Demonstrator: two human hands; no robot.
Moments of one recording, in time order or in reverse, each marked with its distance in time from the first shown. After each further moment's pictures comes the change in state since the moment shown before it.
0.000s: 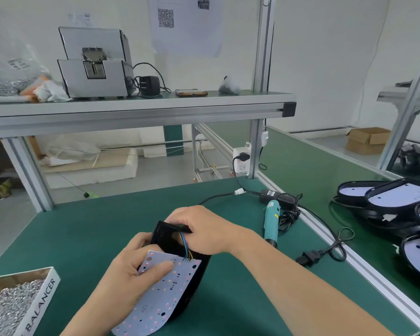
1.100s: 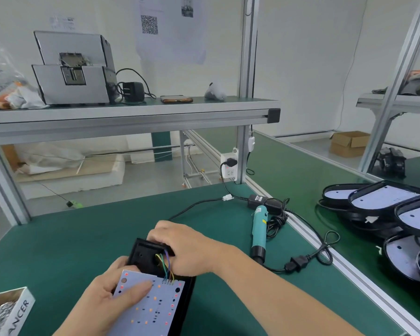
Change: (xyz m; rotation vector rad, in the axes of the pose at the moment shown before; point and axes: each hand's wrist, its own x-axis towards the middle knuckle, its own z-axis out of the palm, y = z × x) left_hand -0.005 0.000 -0.001 -0.098 -0.036 -0.222; right_hand -0.002 0.002 0.013 -0.077 -0.038 -0.017
